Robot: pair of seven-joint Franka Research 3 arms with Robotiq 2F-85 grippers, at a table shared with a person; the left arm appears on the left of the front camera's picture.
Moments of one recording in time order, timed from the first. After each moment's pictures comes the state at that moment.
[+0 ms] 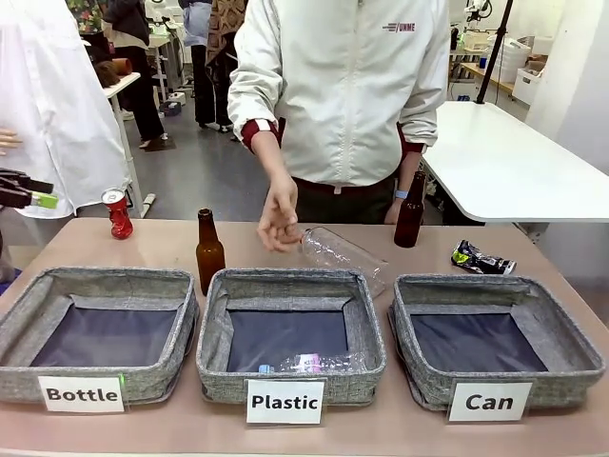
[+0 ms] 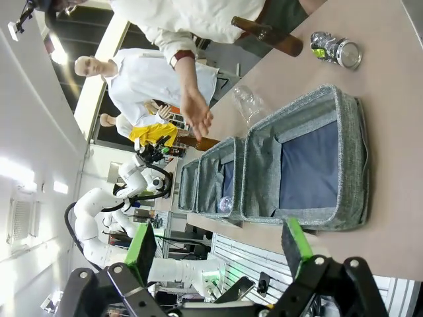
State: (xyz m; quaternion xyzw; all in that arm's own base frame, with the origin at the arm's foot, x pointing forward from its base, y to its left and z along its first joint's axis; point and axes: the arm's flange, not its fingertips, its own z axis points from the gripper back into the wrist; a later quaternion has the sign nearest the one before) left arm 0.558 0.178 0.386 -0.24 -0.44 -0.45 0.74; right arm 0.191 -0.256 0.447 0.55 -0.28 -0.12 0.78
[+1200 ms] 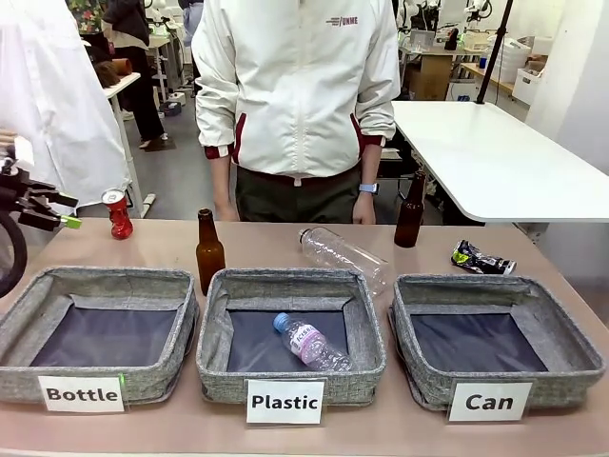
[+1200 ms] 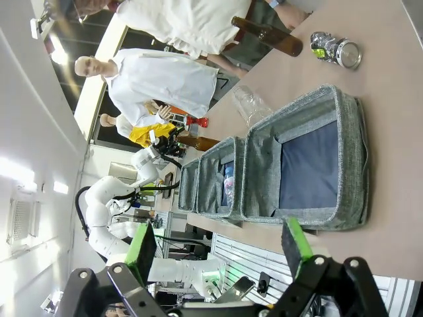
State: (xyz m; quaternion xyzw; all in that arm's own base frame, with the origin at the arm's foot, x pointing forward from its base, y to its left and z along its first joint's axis) left arm 0.625 0.179 0.325 -0.21 -0.42 -0.49 0.73; right arm 0.190 -0.256 0.447 0.55 -0.28 -0.12 0.78
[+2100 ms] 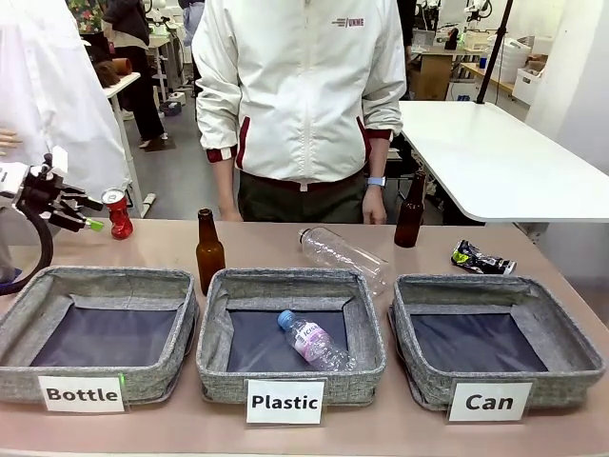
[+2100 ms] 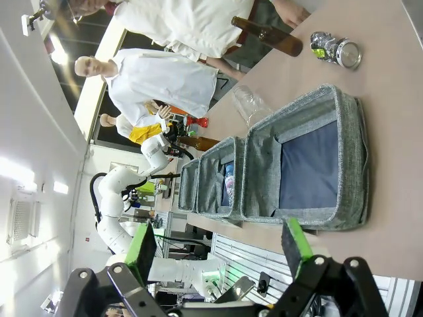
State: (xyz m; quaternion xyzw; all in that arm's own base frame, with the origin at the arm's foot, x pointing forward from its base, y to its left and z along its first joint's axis) left arm 0.695 0.167 0.289 -0.22 -0.39 -0.53 0.71; right arm 0.190 -0.256 0.447 0.55 -0.28 -0.12 0.78
